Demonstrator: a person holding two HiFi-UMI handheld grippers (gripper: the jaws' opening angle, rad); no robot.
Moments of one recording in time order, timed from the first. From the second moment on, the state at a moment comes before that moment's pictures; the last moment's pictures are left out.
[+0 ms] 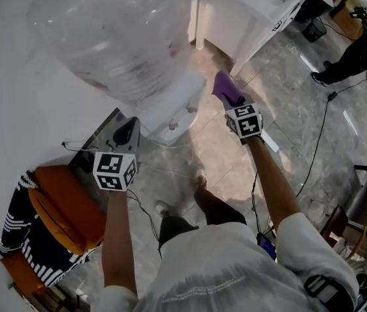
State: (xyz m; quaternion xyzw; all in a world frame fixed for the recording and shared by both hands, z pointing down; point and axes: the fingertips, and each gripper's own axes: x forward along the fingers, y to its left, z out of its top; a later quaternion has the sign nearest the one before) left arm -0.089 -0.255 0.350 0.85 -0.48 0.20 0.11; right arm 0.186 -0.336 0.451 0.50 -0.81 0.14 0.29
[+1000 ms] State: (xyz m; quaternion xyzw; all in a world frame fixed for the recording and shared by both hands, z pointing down) left arm -0.167 -0.199 0.382 0.82 -0.51 0.18 0.17; right arm 0.067 -0.321 0.495 0.41 -0.84 0.06 0.36
